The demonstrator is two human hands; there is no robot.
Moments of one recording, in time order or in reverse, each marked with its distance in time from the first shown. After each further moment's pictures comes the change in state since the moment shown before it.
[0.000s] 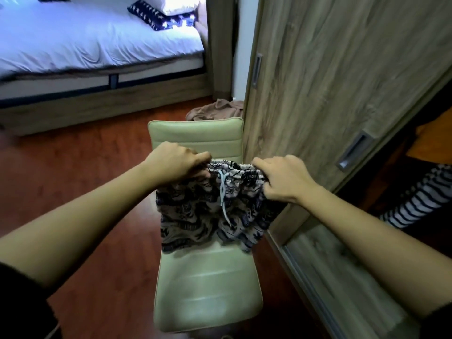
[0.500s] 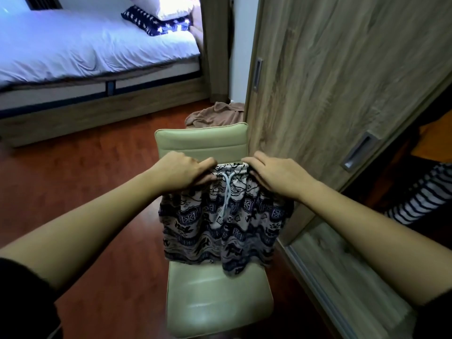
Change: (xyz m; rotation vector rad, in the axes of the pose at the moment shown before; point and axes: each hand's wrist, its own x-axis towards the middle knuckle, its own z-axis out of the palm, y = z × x) left_hand -0.009 -0.016 0.006 -0.095 0.004 0.032; right_hand 0.029 -0.021 -0.010 0.137 0.113 -0.130
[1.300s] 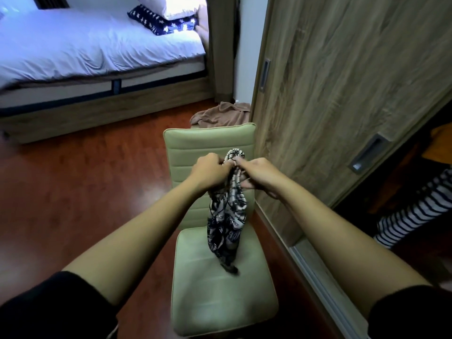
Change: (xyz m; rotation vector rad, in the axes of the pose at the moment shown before) left_hand 0.040 0.044 -0.003 -0.821 -0.211 -1.024; right_hand 0.052 -0.043 0.015 1.379 -0.144 1.018
